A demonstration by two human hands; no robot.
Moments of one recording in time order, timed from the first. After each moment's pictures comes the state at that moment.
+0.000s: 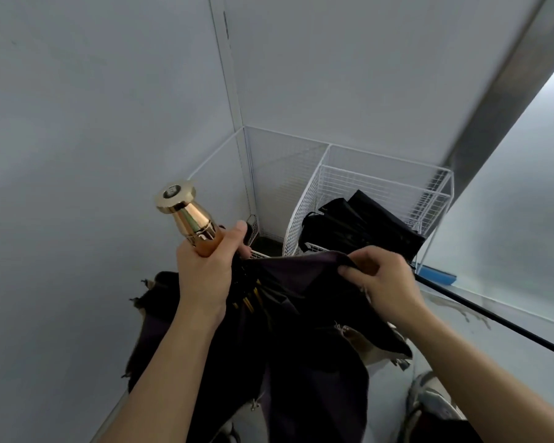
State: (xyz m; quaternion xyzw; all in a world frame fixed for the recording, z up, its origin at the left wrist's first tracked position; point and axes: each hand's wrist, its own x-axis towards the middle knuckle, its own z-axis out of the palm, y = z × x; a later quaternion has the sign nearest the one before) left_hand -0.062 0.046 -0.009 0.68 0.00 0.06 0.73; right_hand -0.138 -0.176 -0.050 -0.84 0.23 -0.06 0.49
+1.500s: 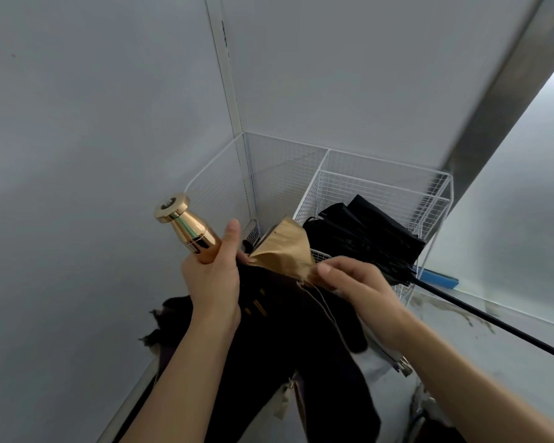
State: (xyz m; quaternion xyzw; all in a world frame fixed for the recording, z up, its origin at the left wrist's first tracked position) left_hand -0.061 0.027 -0.013 0.63 0.15 0.04 0.76; right_hand -0.143 -0.147 -0.030 -0.68 0.10 0.01 0.73
